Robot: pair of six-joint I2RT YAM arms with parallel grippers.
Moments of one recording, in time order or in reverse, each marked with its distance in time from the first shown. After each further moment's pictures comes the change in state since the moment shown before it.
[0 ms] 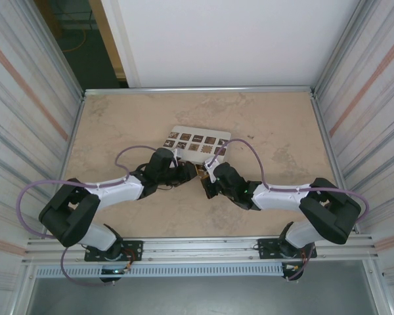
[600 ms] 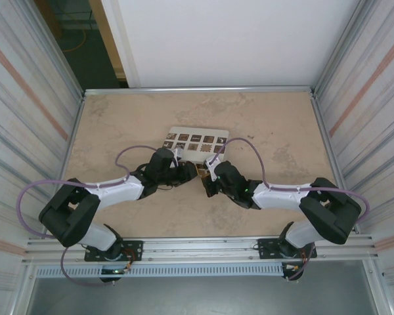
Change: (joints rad) left arm -0.005 0.000 0.000 0.007 -0.003 0.000; right arm -0.019 0.000 0.004 0.006 -0.016 0.033
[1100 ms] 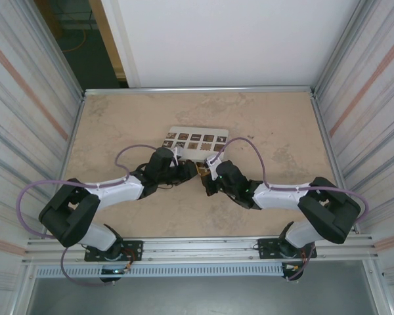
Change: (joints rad) left arm 0.000 0.000 0.002 0.022 -0.011 -0.004; right arm -0.010 0.012 -0.019 0.090 -0.032 -0.006
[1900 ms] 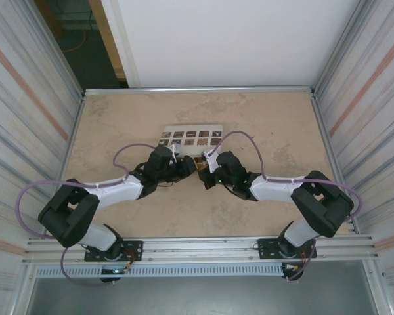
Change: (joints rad) left arm 0.008 -0.003 0.000 0.032 -0.049 -0.029; right arm -0.078 0.068 0.085 0.009 -0.175 -0.047
